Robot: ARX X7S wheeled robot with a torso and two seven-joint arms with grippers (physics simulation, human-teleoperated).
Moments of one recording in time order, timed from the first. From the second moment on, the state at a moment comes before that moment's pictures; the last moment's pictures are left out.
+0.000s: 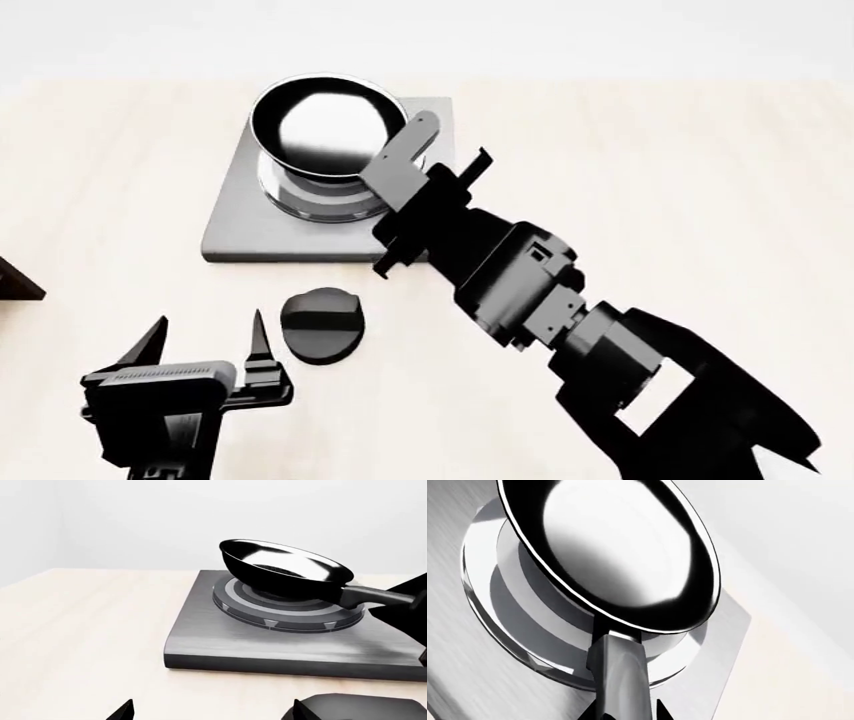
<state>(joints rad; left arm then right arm) 0.02 -0.36 0.10 0.32 -0.33 -0.10 -0.29 1.27 0.03 -1.10 0.67 0.44 0.57 0.09</state>
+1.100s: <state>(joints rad) 0.01 -0.37 0.11 0.31 -0.34 -0.09 -0.30 1.29 0.03 -1.11 0.72 0.54 0.54 0.05</state>
